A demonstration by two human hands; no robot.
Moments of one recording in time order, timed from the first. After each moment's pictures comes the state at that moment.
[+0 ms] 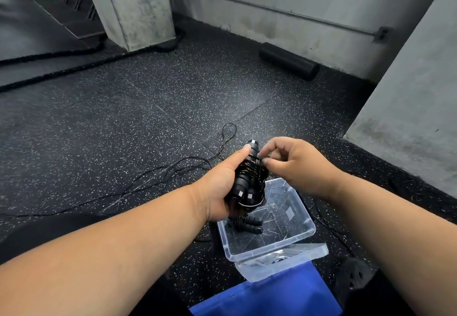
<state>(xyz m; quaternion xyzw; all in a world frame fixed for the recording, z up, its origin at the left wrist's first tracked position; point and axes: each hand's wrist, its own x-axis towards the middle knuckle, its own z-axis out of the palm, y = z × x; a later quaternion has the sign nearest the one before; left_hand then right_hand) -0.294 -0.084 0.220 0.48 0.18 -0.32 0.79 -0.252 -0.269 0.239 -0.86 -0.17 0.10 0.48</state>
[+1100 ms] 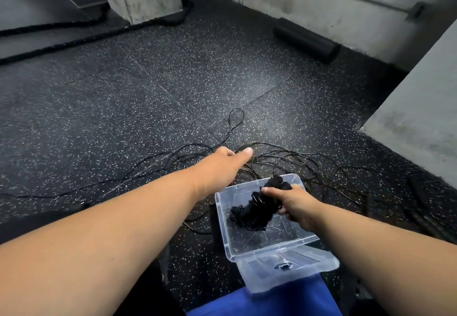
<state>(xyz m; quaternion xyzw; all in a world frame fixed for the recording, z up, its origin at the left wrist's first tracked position) -0.235 -0.051 0.194 0.84 0.14 -0.24 0.46 -0.218 -0.267 0.085 -0.75 0.16 0.30 0.56</state>
